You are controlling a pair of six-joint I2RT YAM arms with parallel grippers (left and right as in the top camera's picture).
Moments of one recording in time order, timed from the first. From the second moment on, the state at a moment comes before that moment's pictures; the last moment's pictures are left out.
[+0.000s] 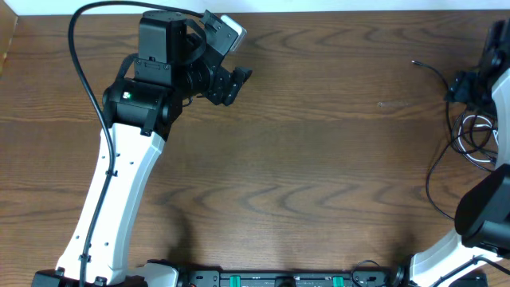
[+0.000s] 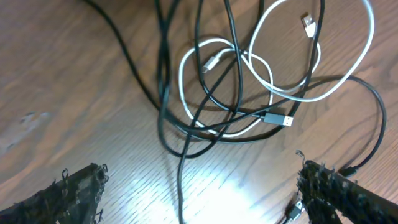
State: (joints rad) left arm -0.23 1.48 1.58 -0.78 0.36 0.33; right arm -0.31 1.86 1.65 -1.08 0.33 0.28
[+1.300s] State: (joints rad) left arm -0.23 1.48 1.58 -0.78 0.36 0.33; right arm -0.27 2.01 1.76 -1.06 0.20 0.23
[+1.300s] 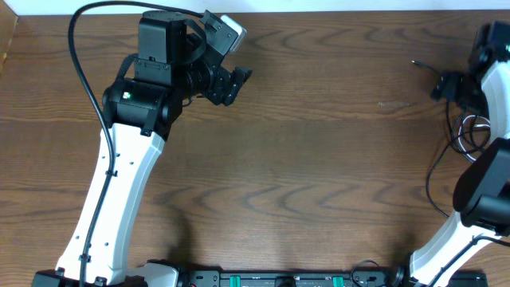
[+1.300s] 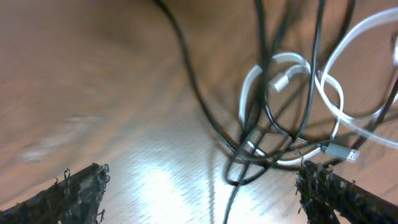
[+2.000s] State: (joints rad) left arm -0.23 1.48 1.58 -0.67 0.16 0.45; right arm 0.14 2.01 1.95 -1.09 0.15 0.16
